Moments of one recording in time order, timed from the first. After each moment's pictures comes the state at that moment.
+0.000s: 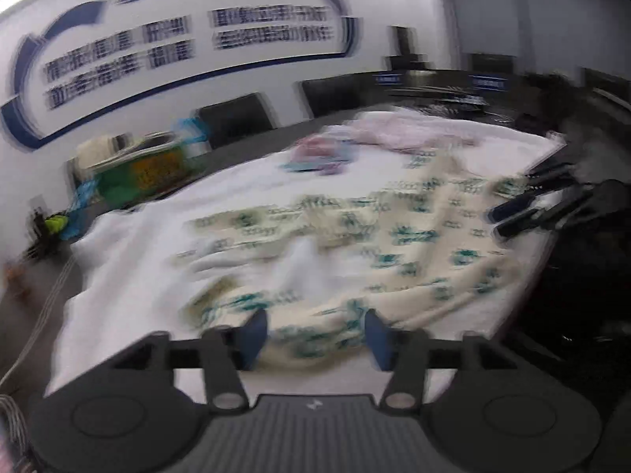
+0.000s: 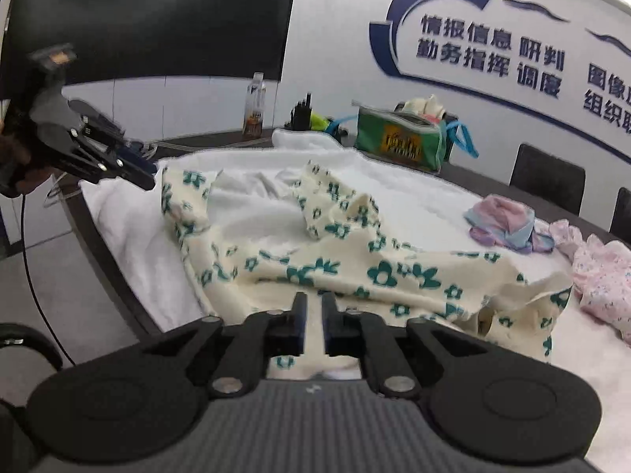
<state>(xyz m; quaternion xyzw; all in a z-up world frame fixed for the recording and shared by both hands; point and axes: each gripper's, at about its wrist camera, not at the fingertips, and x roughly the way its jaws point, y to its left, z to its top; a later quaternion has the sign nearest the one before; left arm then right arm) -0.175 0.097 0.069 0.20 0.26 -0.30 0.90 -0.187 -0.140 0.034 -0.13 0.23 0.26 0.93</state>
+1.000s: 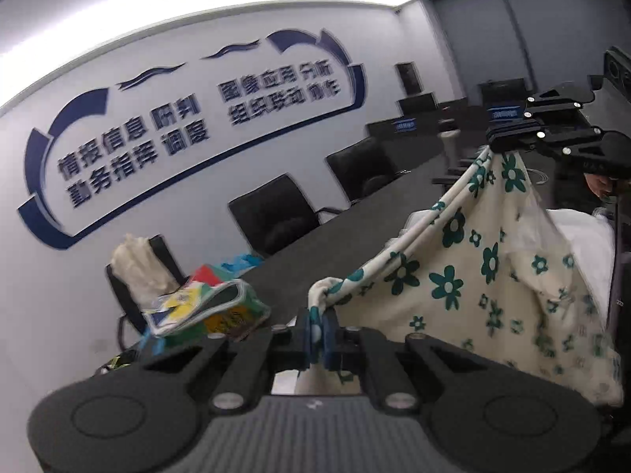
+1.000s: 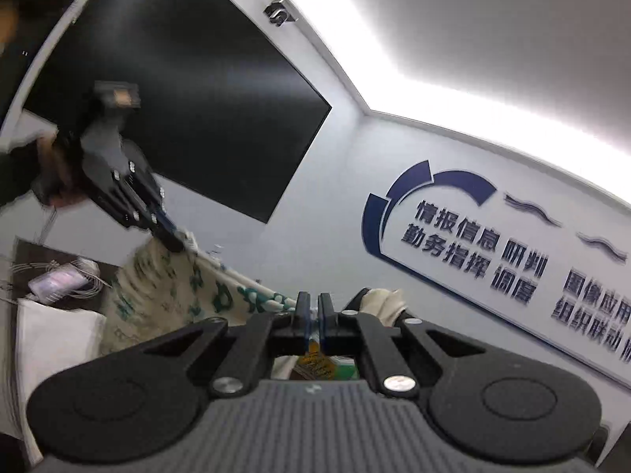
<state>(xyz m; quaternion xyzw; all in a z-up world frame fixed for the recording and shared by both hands) -0.054 0.078 0.323 0.24 0.16 -0.25 0.93 -0.120 -0.177 0.273 -0.23 -0.04 0.26 0.94</state>
